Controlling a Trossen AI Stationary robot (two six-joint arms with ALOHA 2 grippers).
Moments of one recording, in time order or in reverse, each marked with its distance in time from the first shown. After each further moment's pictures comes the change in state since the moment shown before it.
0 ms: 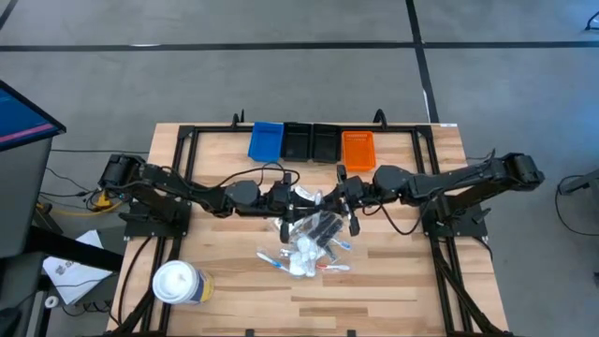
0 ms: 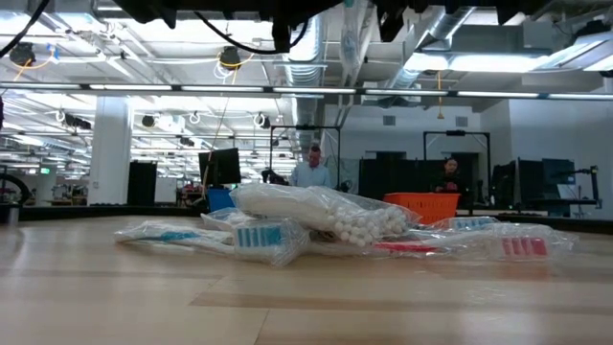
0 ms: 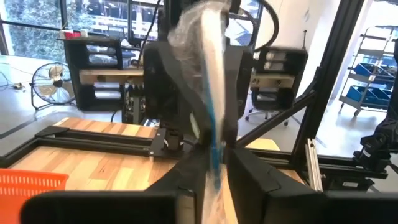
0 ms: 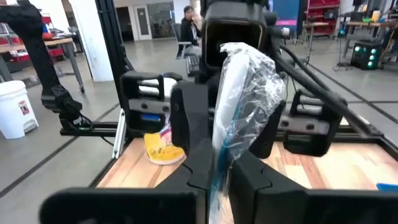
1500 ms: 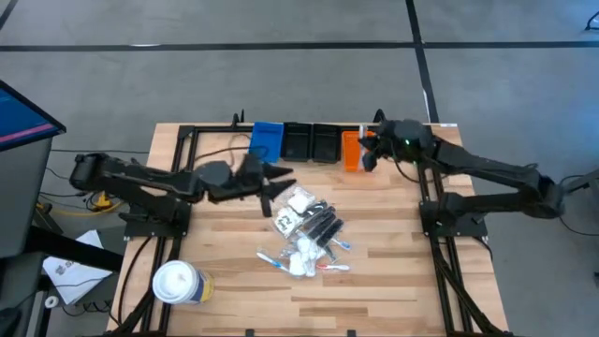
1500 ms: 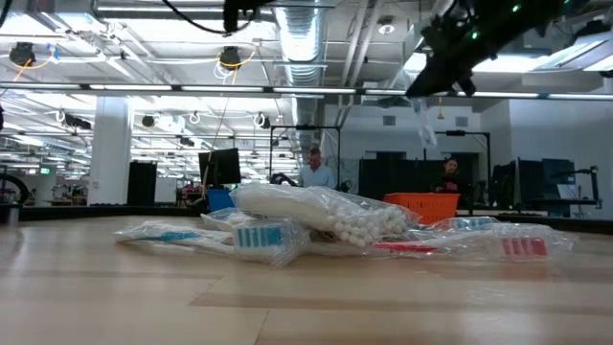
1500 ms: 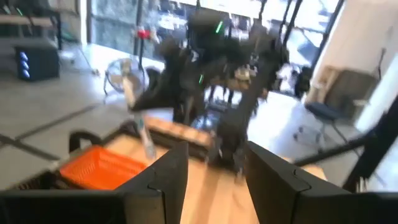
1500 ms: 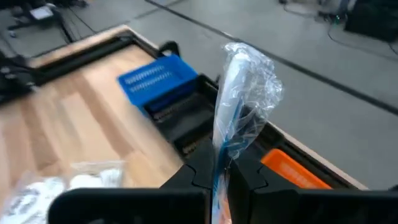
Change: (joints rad) left arm 0.048 -0.338 -0.002 -0.362 -0.230 -0.091; right arm -0.562 -0.285 0.001 -0.694 0.240 0.109
